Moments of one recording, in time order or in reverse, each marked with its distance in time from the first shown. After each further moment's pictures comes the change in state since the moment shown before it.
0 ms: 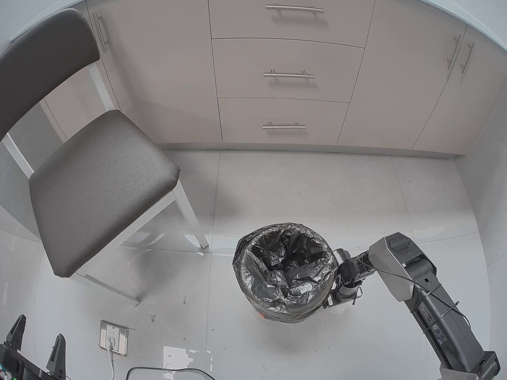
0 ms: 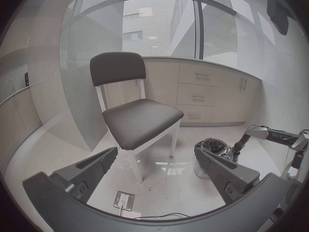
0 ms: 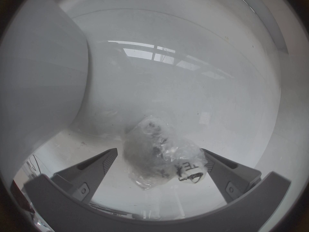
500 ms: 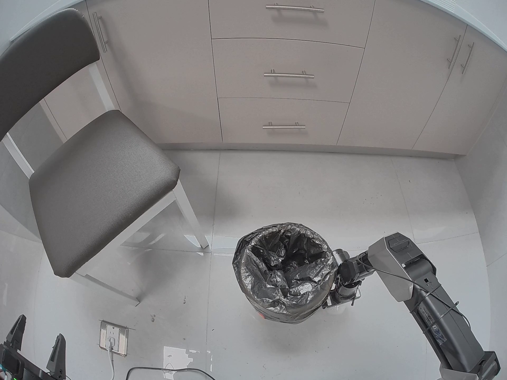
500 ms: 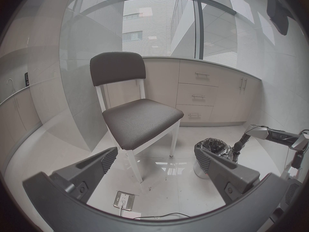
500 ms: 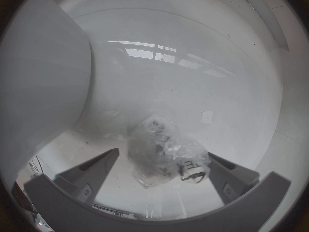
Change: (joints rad) left arm 0.000 0.000 0.000 0.000 0.000 0.000; right arm 0.003 0.000 -0.001 0.009 0.018 0.022
